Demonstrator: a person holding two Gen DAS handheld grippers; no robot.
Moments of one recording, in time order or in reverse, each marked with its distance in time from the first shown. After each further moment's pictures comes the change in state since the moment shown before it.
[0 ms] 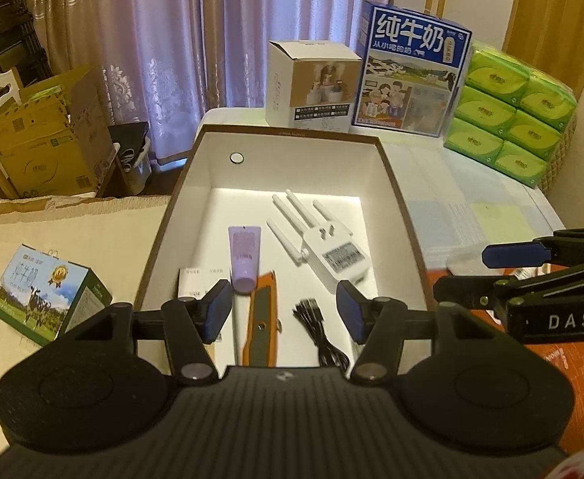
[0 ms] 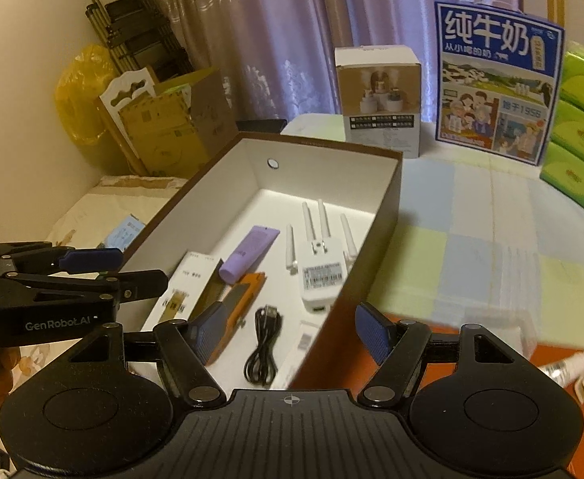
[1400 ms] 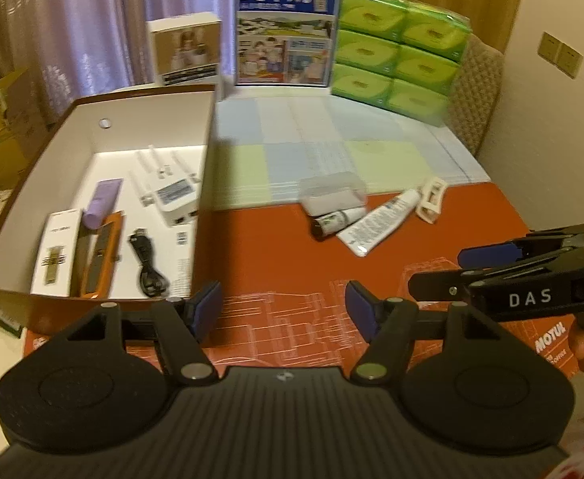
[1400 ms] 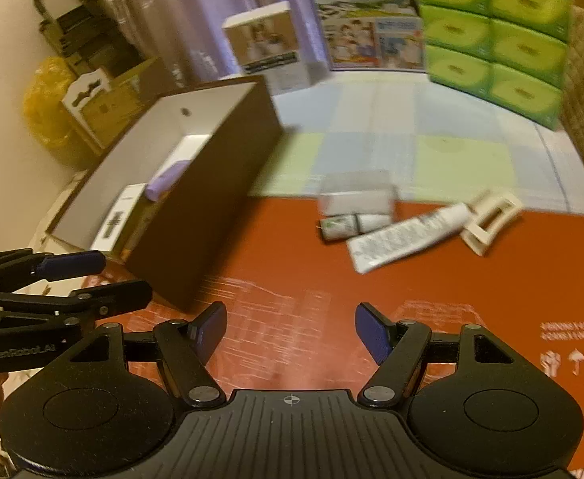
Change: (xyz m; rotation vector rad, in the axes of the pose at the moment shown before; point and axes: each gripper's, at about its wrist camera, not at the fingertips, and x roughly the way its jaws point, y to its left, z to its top) left arm -0.026 -0.177 -0.071 0.099 0.052 -0.116; right arm -0.107 -0.122 -0.116 0.162 0.069 -0.051
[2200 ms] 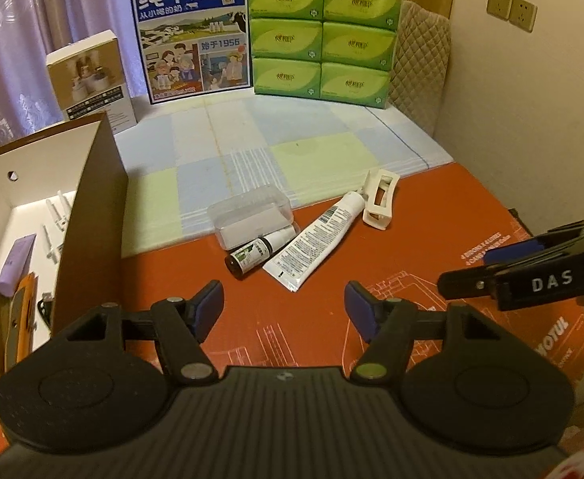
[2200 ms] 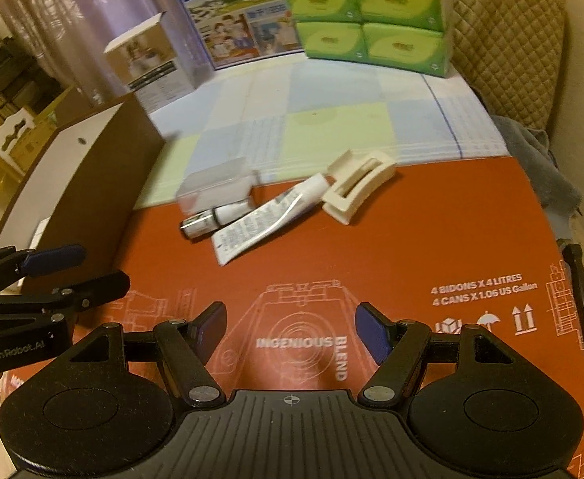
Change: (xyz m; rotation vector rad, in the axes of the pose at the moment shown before) left arm 0.078 -0.070 0.027 0.169 -0.007 -0.078; right arm -0.016 -0.102 -0.012 0.184 0.004 -0.138
